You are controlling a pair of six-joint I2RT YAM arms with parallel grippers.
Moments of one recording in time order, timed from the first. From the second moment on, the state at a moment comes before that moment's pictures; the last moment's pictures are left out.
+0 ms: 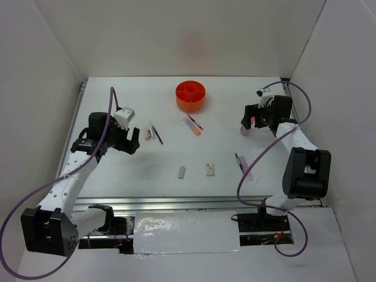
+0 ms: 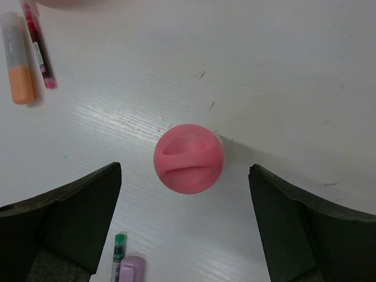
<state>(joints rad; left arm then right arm) -0.10 1.10 0.89 -0.53 0.28 0.20 -0.14 1.56 1.02 -0.13 -0.44 -0.19</state>
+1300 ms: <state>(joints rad) -0.10 1.13 0.89 -0.51 0.31 0.21 0.05 1.66 1.55 -0.30 -0.45 -0.18</state>
